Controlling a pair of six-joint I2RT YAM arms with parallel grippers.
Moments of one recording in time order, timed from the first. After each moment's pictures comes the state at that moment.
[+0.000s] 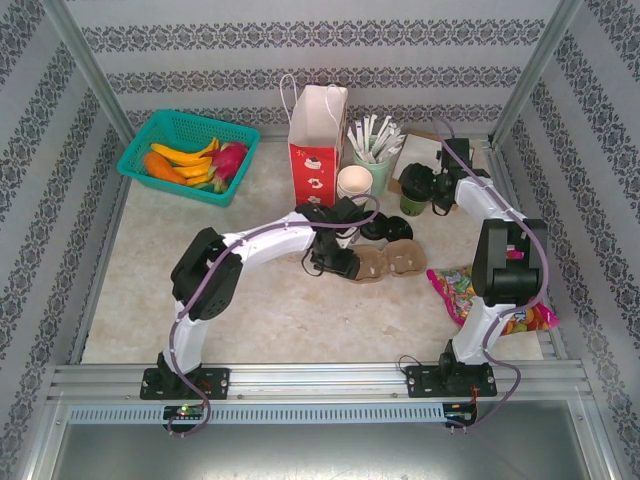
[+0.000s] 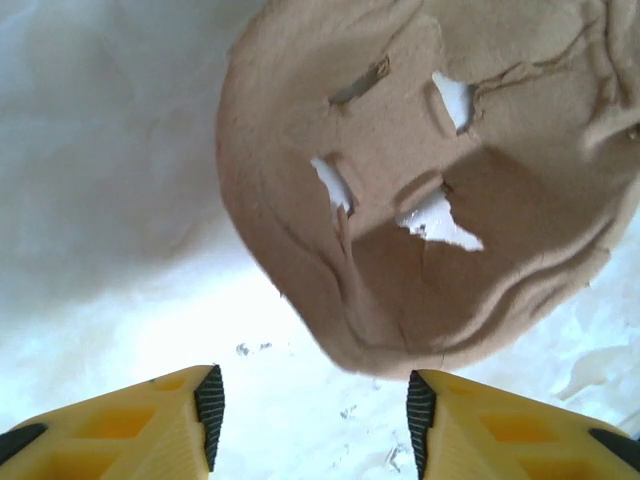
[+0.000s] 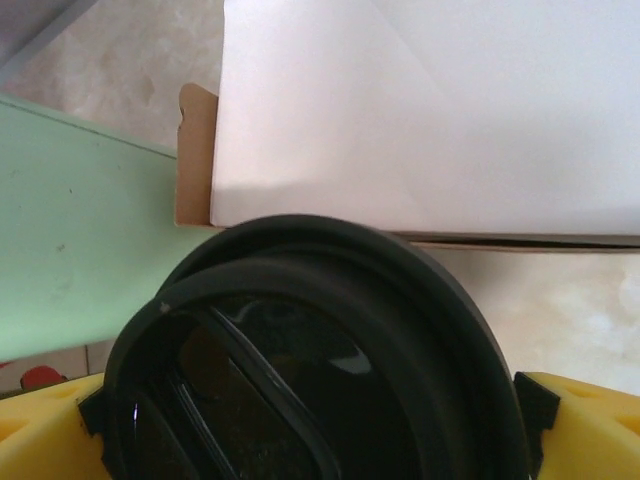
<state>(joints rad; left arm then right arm) -0.80 2.03 1.60 -0.88 0.25 -0.44 -0.04 1.84 1.36 -0.48 -0.22 0.48</state>
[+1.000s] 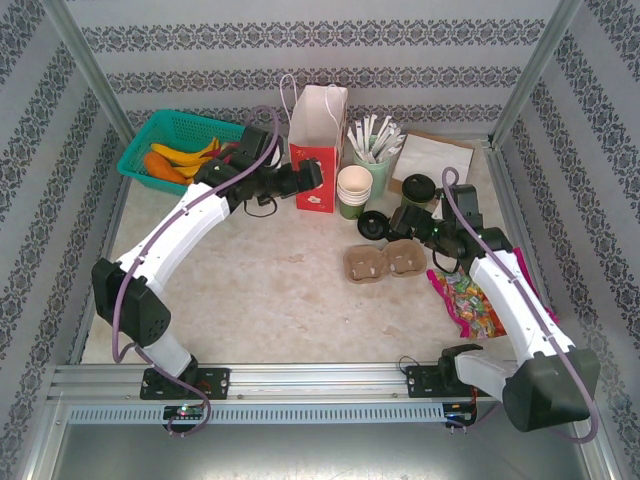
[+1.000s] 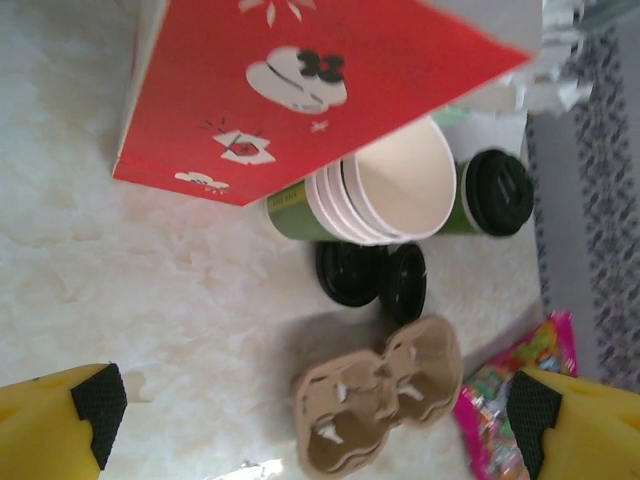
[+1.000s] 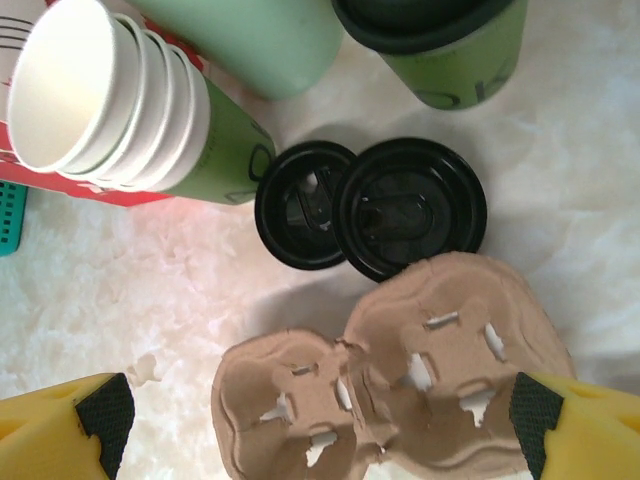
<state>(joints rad) -0.48 1.65 1.67 -0.78 0.15 -0.75 0.15 1.11 0.92 -0.64 -0.18 0.60</state>
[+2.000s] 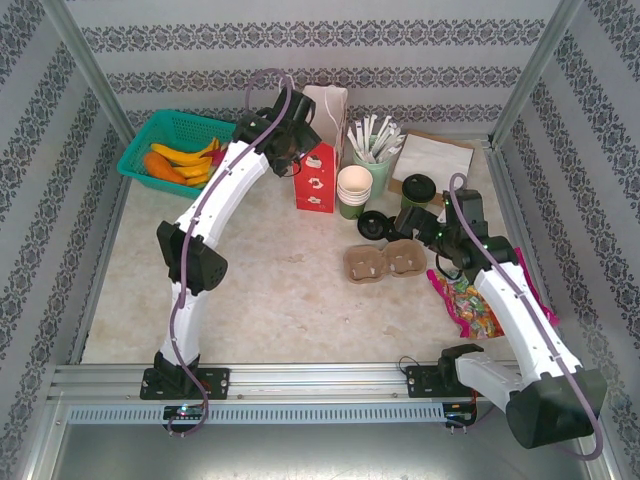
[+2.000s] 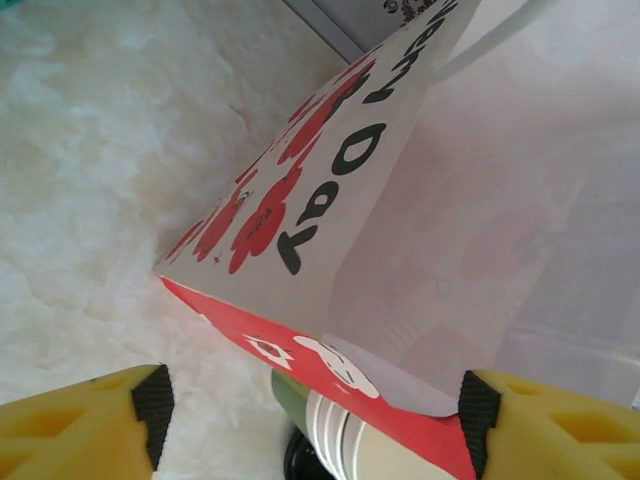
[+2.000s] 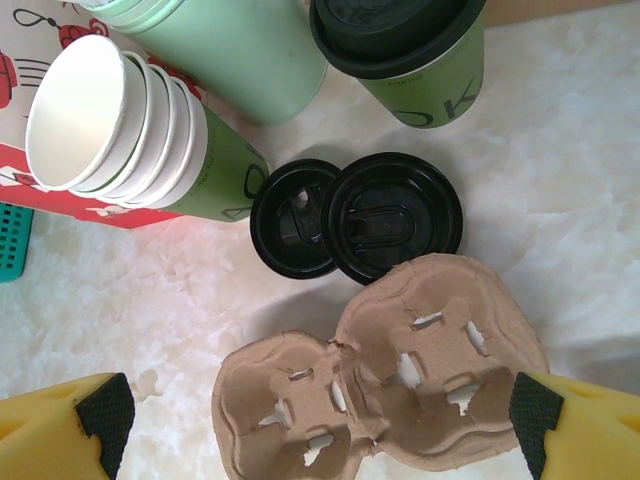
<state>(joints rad) -0.48 2.18 2.45 -1.17 -0.17 -1.15 0.16 1.03 0.90 -0.66 -0.12 0.62</state>
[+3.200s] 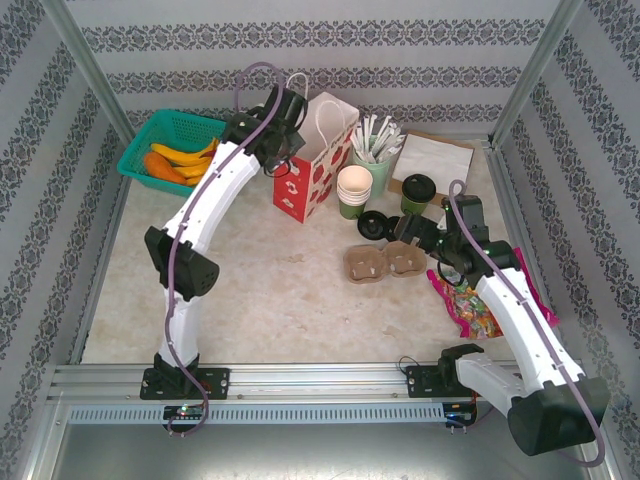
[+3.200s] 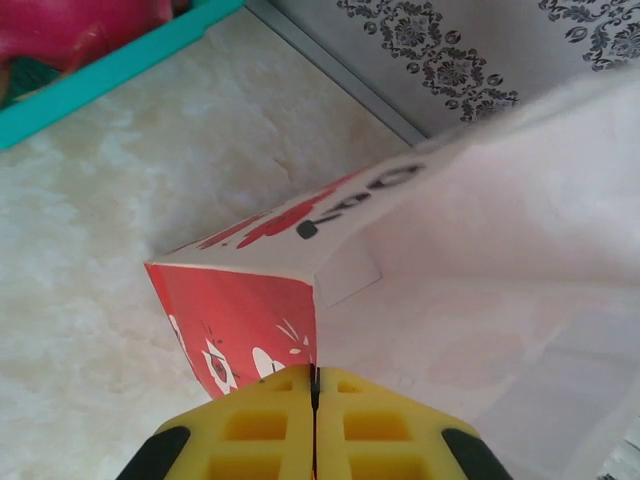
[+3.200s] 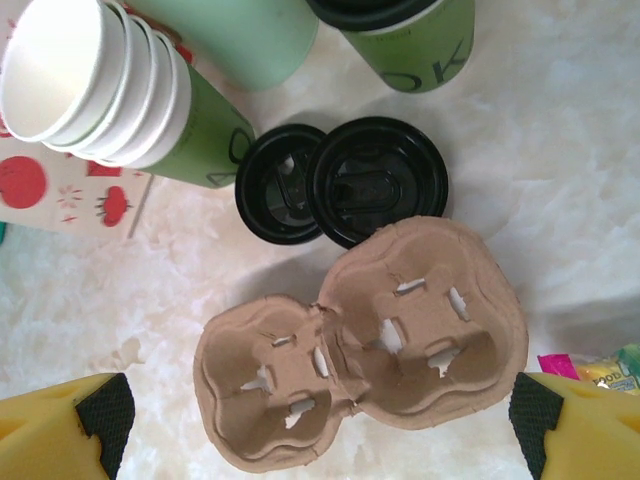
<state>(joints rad) -0.48 2.07 2.37 -1.20 -0.28 -1.08 0.17 1.00 0.89 -0.73 -0.12 0.59</state>
